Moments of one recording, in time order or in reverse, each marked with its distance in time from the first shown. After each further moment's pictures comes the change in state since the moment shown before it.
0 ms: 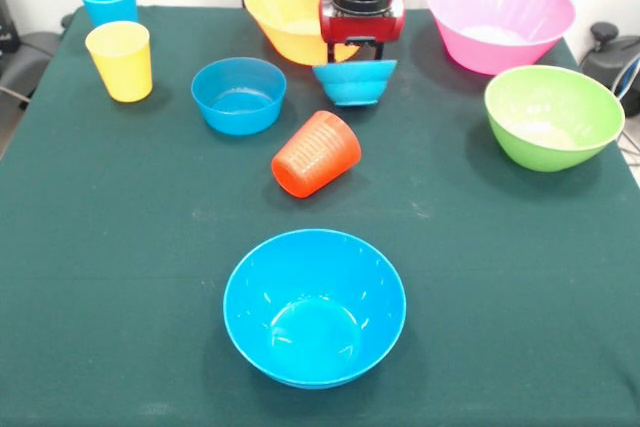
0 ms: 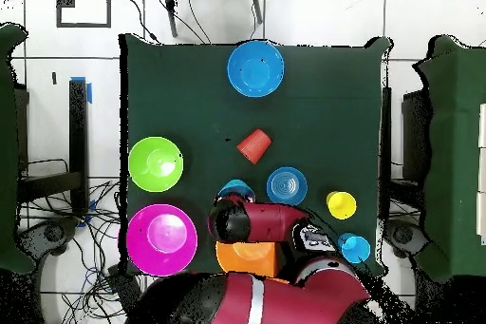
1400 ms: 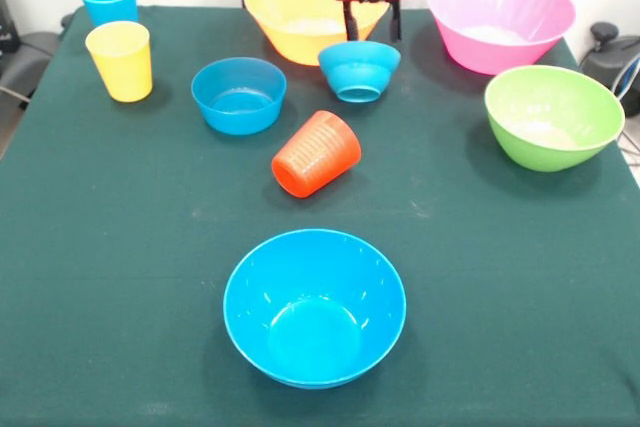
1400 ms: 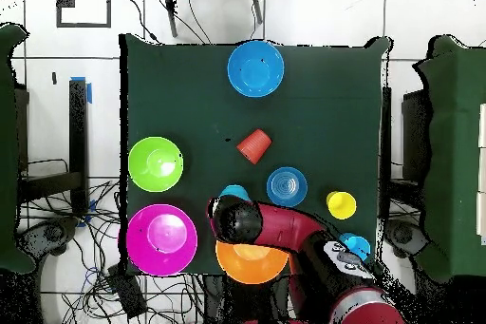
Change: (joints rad) arm -0.154 -0.162 0.160 0.138 0.136 0.177 0.000
